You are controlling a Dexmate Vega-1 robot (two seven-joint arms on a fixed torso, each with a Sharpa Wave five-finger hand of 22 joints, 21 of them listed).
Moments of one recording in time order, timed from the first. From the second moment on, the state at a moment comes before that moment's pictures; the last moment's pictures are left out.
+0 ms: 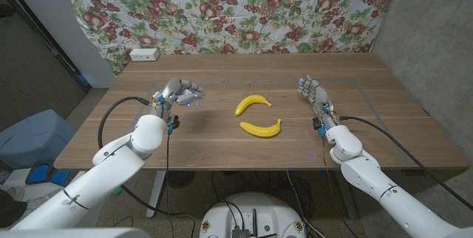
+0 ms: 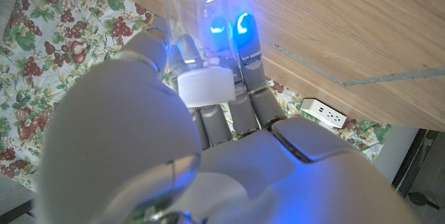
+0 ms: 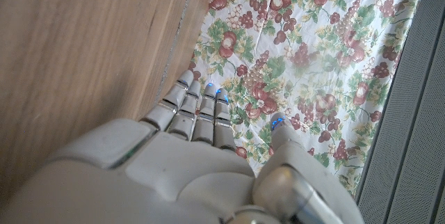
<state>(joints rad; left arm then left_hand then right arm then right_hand) 1.28 0.81 0.20 -2.19 -0.01 0.38 0.39 1.21 -0.09 0.40 -0.17 0.17 1.08 0.04 0.21 0.22 1.14 -0.09 0.27 0.32 1.06 0.05 0.44 0.38 0.74 -0.08 1.39 0.19 -1.07 -0.53 -0.37 -1.53 0.50 0.37 -0.18 0.25 0.16 0.42 -0.10 0.19 0.41 0.08 0.20 0.19 0.40 0.07 0.22 0.25 0.26 0.01 0.28 0.38 0.31 0.01 0.41 0.17</state>
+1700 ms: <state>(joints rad) 1.29 0.67 0.21 -2.09 0.10 0.20 0.61 1.21 -0.09 0.41 -0.17 0.17 1.08 0.04 0.21 0.22 1.14 -0.09 0.26 0.33 1.06 0.04 0.41 0.43 0.73 -0.07 1.39 0.19 -1.05 -0.52 -0.38 -1.51 0.49 0.36 -0.18 0.25 0.16 0.42 -0.10 0.19 0.41 0.08 0.20 0.19 0.40 0.07 0.22 0.25 0.26 0.01 0.28 0.39 0.32 0.01 0.39 0.17</state>
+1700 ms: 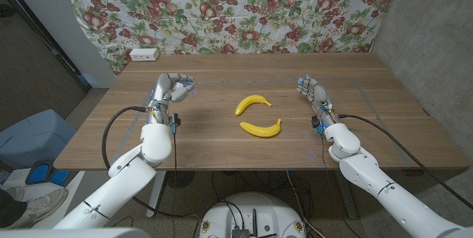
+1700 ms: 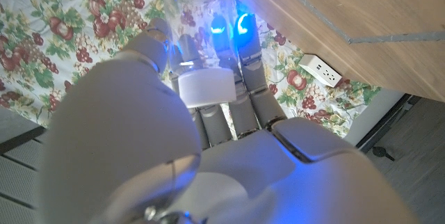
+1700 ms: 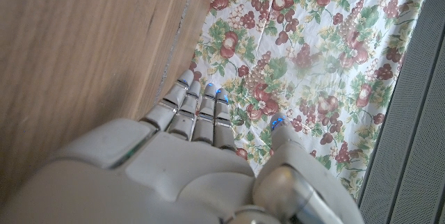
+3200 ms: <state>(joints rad) 1.29 0.70 0.24 -2.08 0.06 0.20 0.67 1.21 -0.09 0.41 -0.17 0.17 1.08 0.04 0.21 0.22 1.14 -0.09 0.26 0.34 1.06 0.04 0.40 0.45 0.72 -0.07 1.39 0.19 -1.07 -0.53 -0.37 -1.53 0.49 0.37 -0.18 0.25 0.16 0.43 -0.11 0.19 0.41 0.08 0.20 0.19 0.40 0.07 0.22 0.25 0.26 0.01 0.28 0.38 0.33 0.01 0.38 0.17</state>
